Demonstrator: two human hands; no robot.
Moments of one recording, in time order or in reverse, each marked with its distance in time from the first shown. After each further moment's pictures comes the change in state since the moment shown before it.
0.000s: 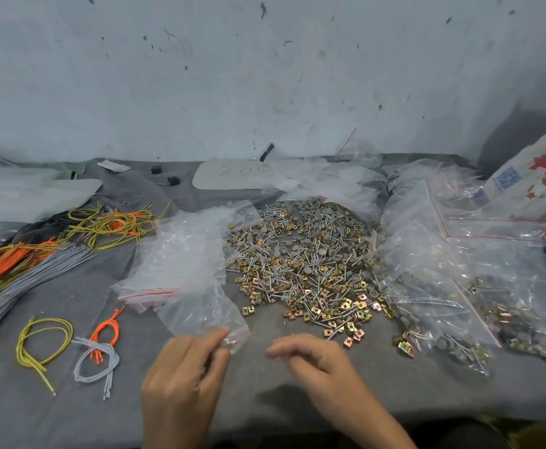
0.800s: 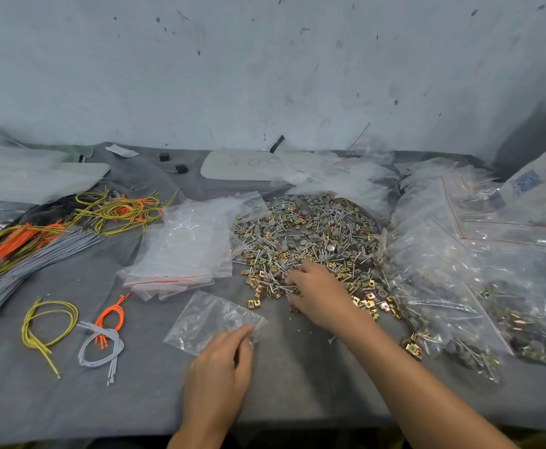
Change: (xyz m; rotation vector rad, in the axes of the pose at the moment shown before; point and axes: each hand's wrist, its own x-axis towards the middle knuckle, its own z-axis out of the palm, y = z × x) left_hand -0.025 0.009 0.026 -0.098 -0.597 -0.434; right_hand 0.126 0.024 -0.025 -1.028 -0.174 -0.019
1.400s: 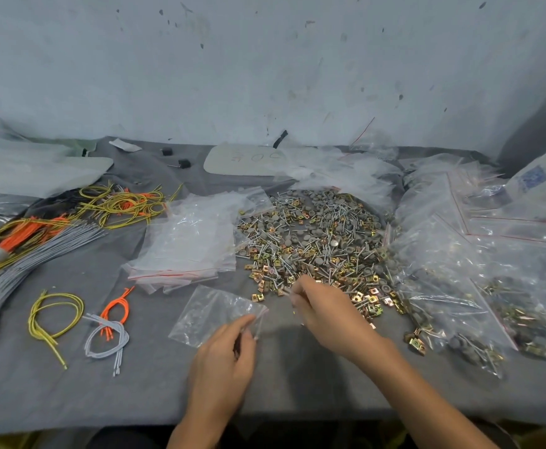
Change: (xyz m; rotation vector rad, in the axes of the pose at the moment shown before) left_hand 0.003 -0.005 0.001 -0.154 0.007 -0.040; right_hand -0.051 -0.019 -0.005 0.336 0.056 -0.008
